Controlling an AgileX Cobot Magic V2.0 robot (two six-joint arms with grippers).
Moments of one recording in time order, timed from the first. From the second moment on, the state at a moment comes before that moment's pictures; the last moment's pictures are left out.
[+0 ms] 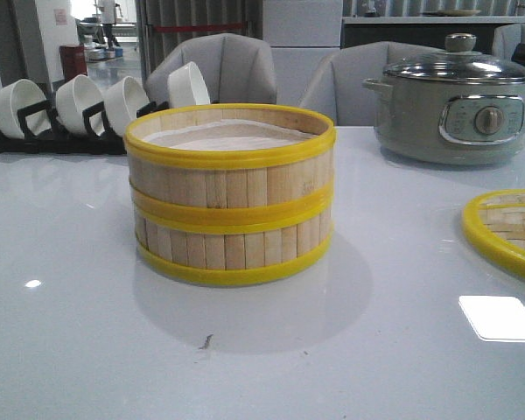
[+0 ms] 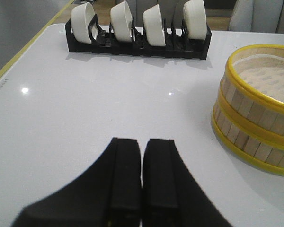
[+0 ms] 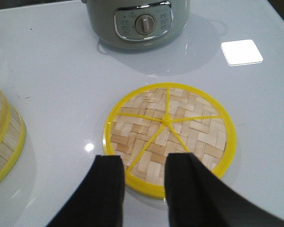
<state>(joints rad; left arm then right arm) -0.13 0.33 -0.36 0.13 0.42 -0.21 -0.09 0.72 -0.65 0.00 0.47 0.16</state>
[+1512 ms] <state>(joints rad) -0.13 0.33 -0.36 0.13 0.42 -0.21 -0.09 0.91 -0.66 0.00 0.60 0.16</state>
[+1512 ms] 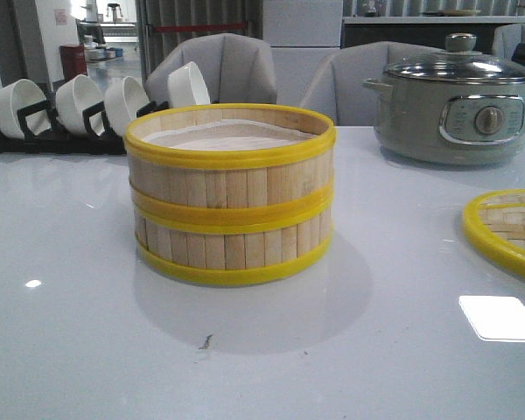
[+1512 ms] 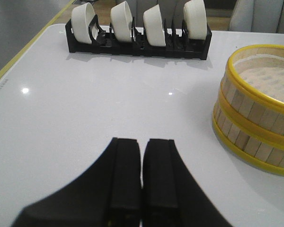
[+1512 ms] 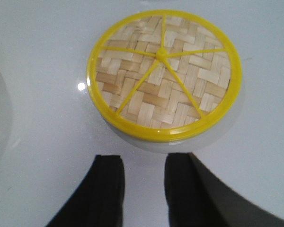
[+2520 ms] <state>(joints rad) -0.13 0.33 -0.36 0.13 0.42 -0.21 -0.13 1.76 -1.25 -0.10 0.63 0.16</state>
